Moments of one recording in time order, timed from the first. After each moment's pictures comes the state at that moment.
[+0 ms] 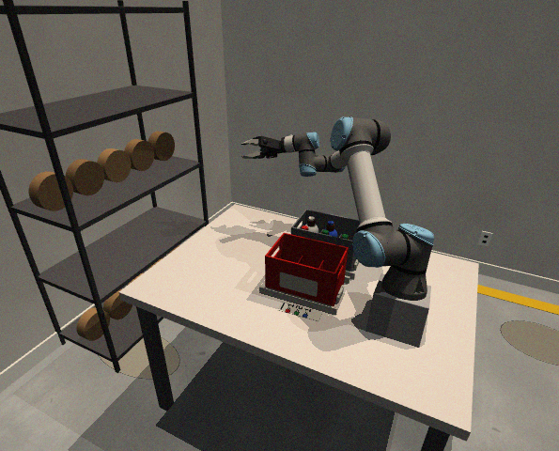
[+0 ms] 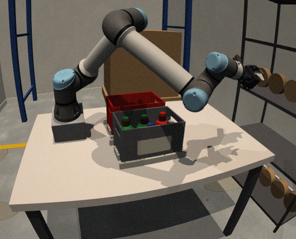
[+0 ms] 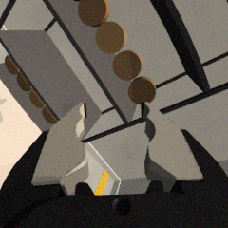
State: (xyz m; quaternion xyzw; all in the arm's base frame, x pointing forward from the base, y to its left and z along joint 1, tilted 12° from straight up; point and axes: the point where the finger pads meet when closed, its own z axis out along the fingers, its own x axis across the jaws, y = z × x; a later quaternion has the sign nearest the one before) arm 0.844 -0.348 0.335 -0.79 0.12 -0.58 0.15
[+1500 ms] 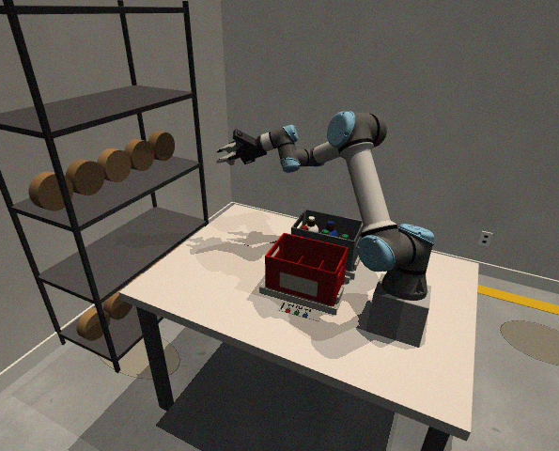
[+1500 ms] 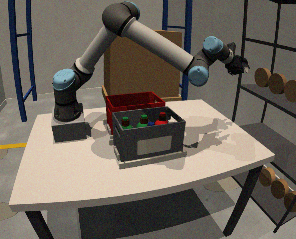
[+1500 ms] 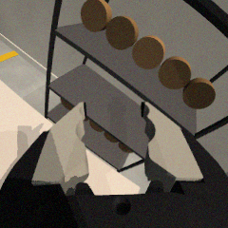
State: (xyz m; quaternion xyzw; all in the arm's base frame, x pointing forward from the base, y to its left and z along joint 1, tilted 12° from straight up) arm 0.887 -0.196 0.317 -0.80 0.28 -0.46 0.28
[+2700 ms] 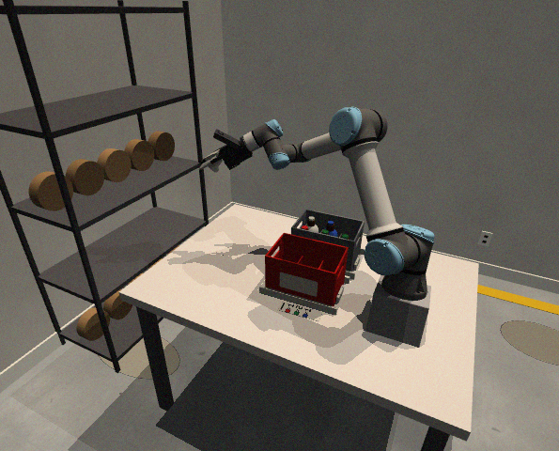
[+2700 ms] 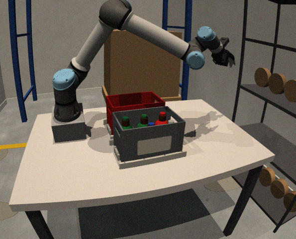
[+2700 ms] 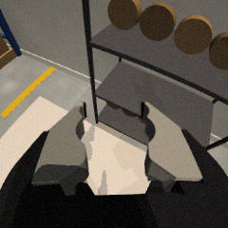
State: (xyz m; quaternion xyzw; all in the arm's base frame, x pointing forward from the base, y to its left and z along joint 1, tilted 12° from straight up) arm 0.891 -0.070 0.293 -0.78 0.41 -0.33 0.34
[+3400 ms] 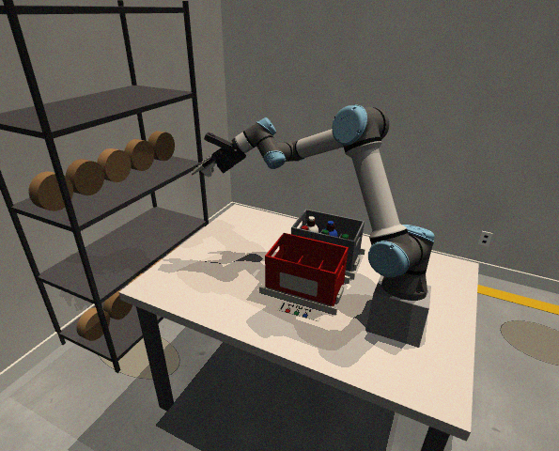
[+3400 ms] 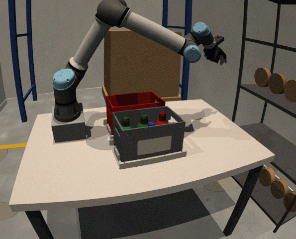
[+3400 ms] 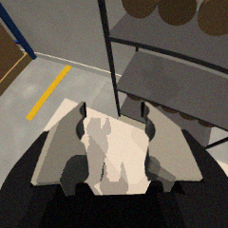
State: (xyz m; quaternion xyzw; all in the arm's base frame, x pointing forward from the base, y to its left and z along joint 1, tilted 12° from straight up) arm 0.881 -0.004 0.278 -0.77 0.47 -0.26 0.35
